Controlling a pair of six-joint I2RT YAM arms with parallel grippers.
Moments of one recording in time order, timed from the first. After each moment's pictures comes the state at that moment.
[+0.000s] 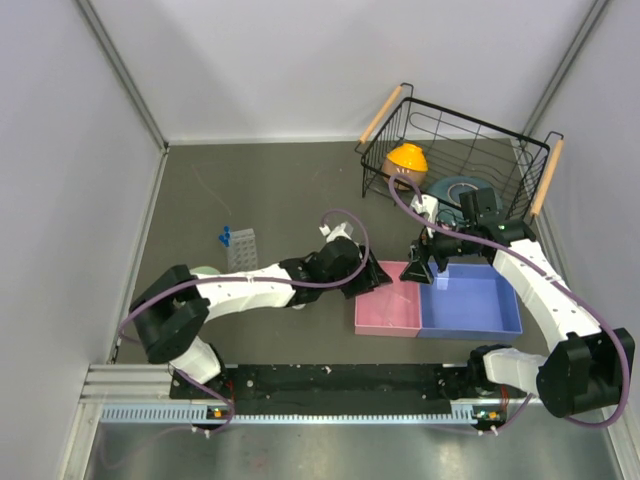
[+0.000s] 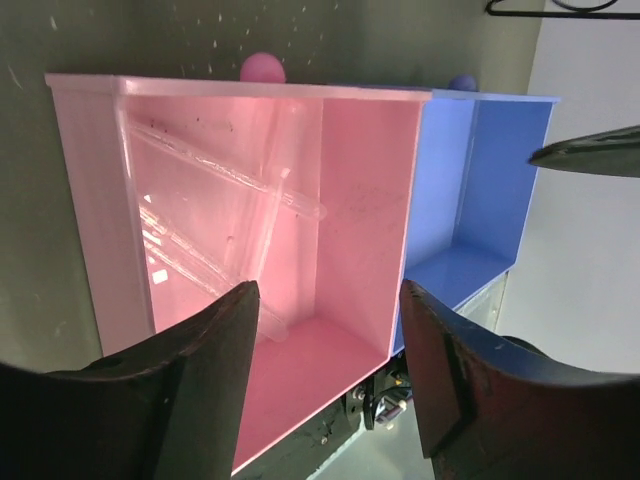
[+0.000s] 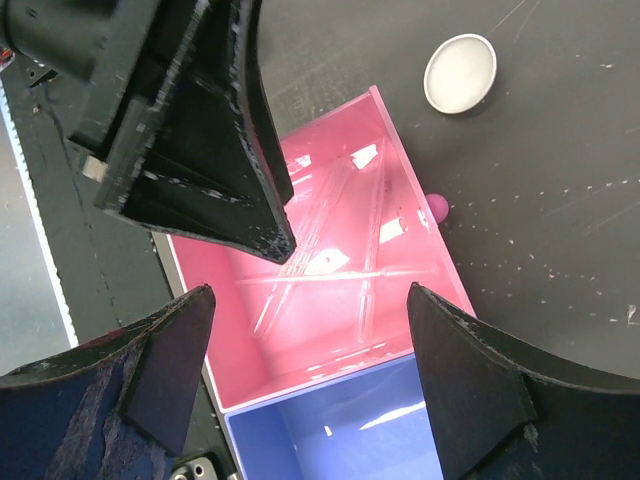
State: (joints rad) left arm -1.01 1.59 0.92 0.03 -0.01 -1.23; right arm 0.21 1.18 0.96 -0.79 -0.85 -0.53
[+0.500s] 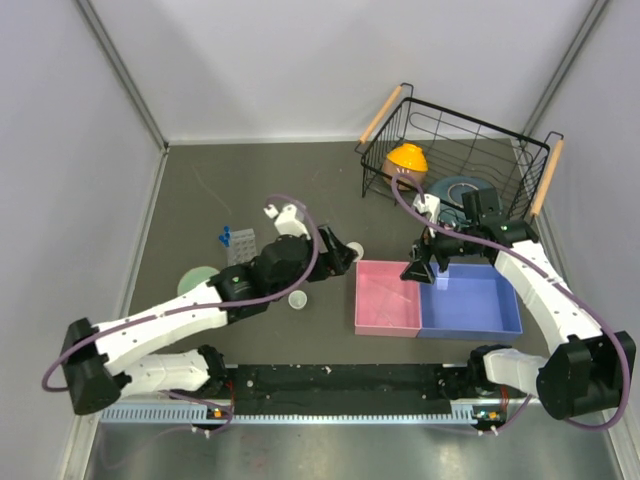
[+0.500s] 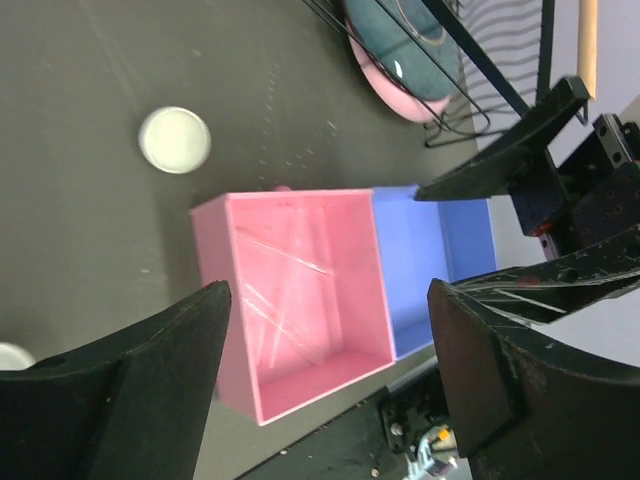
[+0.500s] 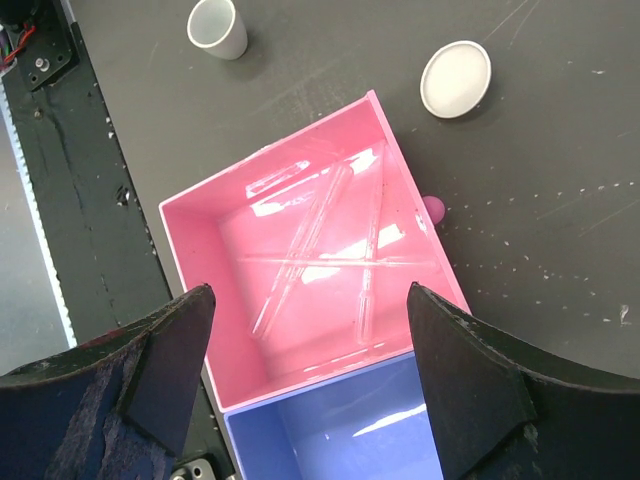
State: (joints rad) left arm -1.01 1.14 0.89 -0.17 -0.30 -0.97; right arm 0.20 1.17 0.96 -0.79 -0.86 -0.54
